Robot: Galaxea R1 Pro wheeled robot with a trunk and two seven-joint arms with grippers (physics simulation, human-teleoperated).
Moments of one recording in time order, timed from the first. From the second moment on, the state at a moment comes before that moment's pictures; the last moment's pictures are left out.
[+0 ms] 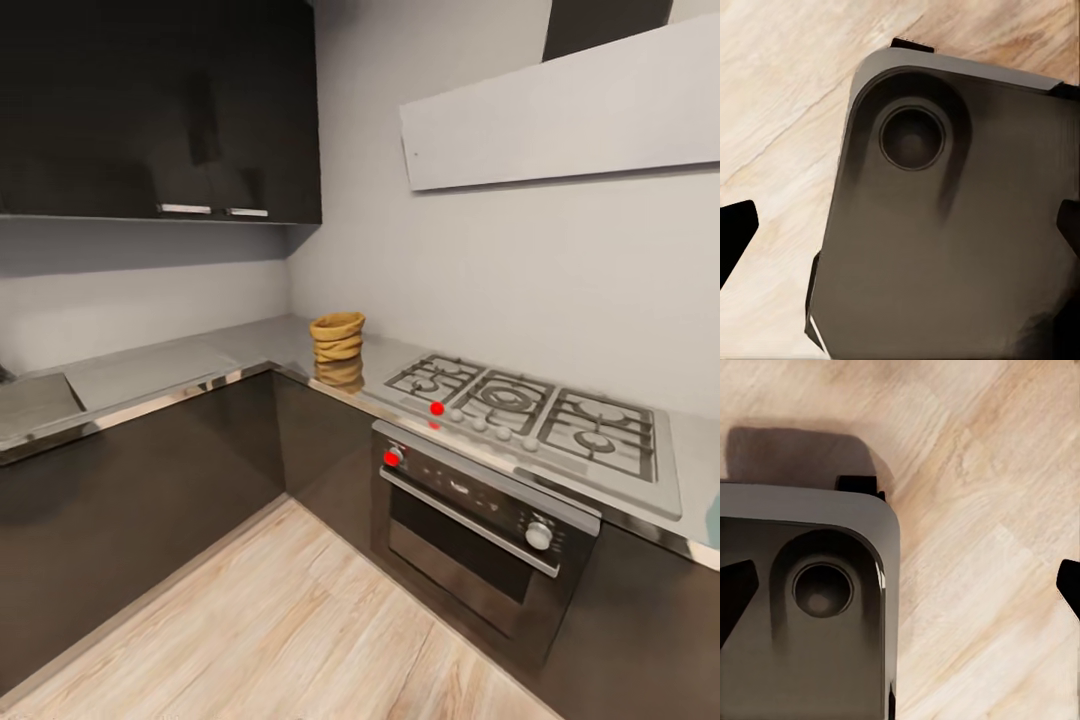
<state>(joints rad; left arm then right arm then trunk) 0.00 0.00 0.02 -0.06 0.22 -0.06 0.05 -0.12 -0.08 -0.14 0.03 0.18 -0.12 0.00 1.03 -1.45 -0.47</state>
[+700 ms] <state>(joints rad) 0.00 -0.02 0.02 -0.06 0.22 -0.05 0.04 -0.12 -0.09 -0.14 0.03 0.19 -0.12 0.00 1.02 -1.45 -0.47</state>
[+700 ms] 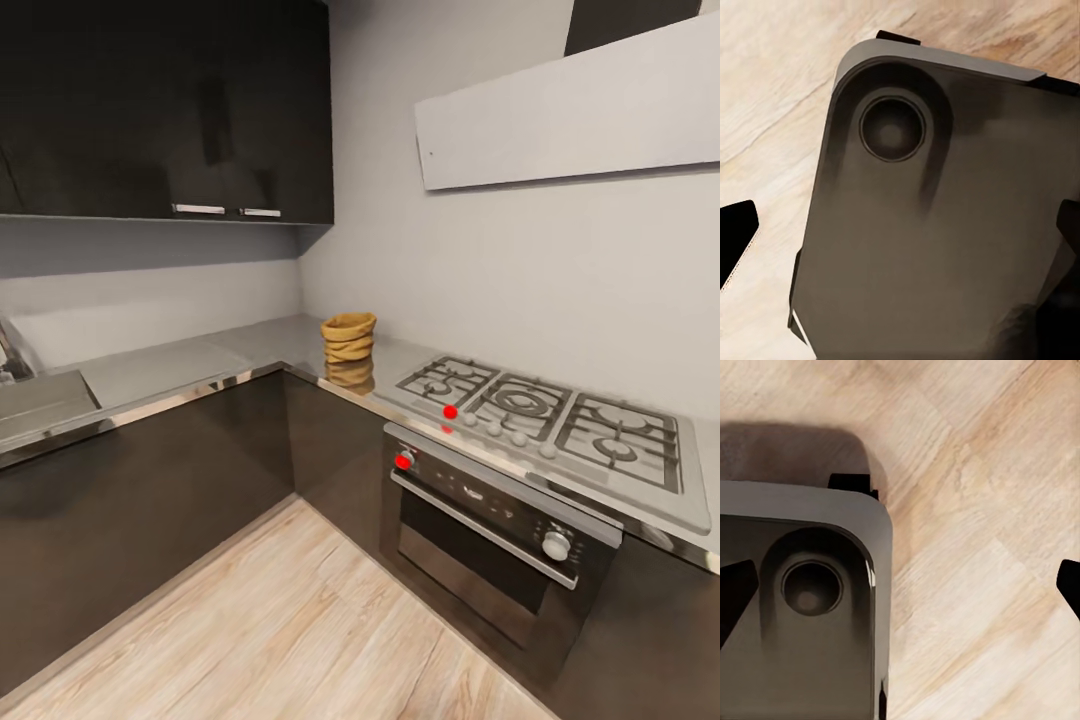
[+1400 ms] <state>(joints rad) 0.00 -0.02 0.02 -0.06 0.22 -0.05 0.04 -0.11 -0.10 -0.14 0.03 0.18 -0.11 0.00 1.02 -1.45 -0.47</state>
